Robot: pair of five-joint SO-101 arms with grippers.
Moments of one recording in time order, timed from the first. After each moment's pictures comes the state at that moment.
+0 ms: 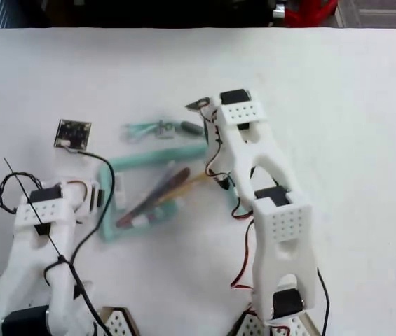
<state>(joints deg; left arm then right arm) -16.0 -27.3 63.0 40.8 -15.4 -17.3 41.0 -24.3 97.9 22.3</state>
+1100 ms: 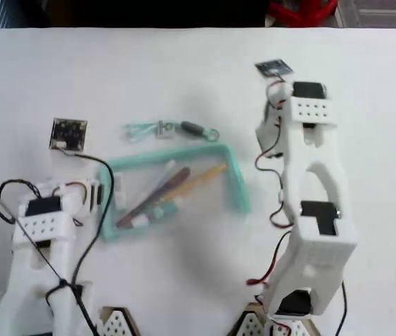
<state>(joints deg) -15.3 -38.6 67.1 40.8 -13.4 1.1 24.0 -13.1 84.3 20.2</state>
